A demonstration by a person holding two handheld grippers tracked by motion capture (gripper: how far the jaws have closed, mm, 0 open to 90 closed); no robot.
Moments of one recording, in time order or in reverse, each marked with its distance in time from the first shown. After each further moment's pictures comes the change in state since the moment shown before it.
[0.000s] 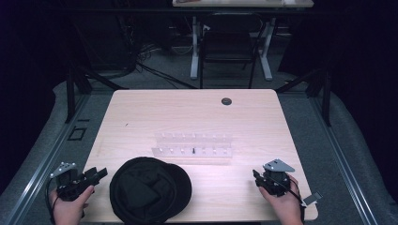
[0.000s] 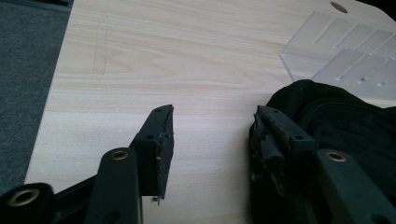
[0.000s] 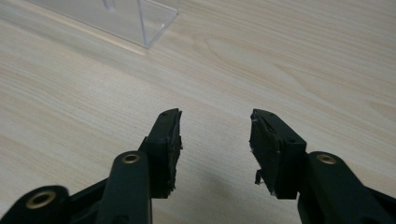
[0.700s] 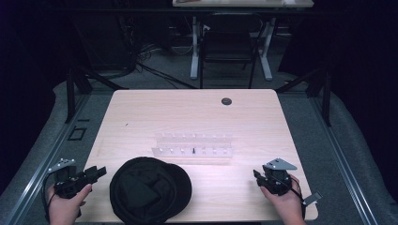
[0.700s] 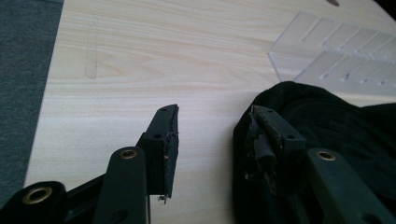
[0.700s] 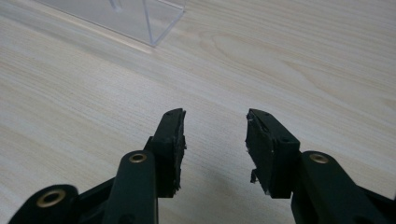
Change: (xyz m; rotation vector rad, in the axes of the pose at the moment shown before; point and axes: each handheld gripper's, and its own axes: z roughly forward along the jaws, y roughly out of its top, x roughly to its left) left arm -0.008 0.018 -0.010 0.067 -0.020 0.035; right arm -0.005 0.000 0.001 0.019 0.044 0.009
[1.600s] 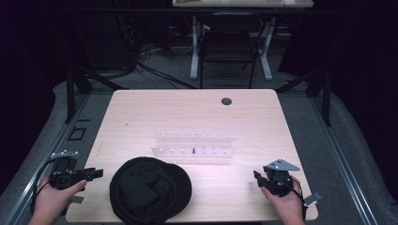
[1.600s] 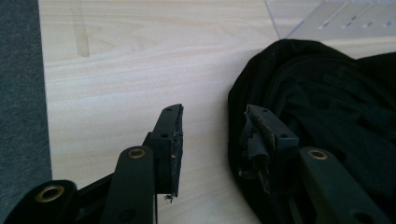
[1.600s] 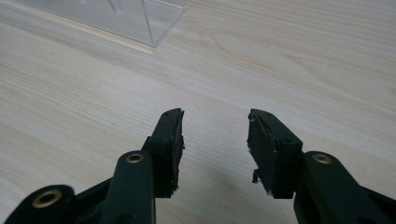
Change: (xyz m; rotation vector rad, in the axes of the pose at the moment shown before) left arm -0.005 0.034 -0.009 0.290 -0.009 0.067; right arm -0.003 -0.004 -0.002 -0.003 0.020 0.042
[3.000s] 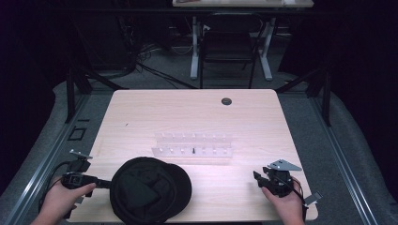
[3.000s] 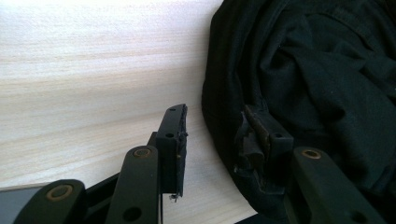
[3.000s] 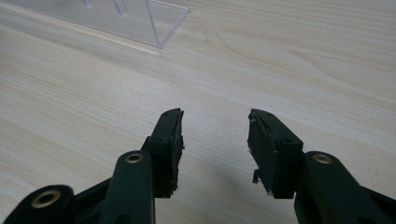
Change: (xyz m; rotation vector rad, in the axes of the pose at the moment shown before) left arm -0.011 0.000 0.025 0.278 -0.057 -0.125; right arm -0.002 -0.002 0.000 -0.010 0.040 0.036
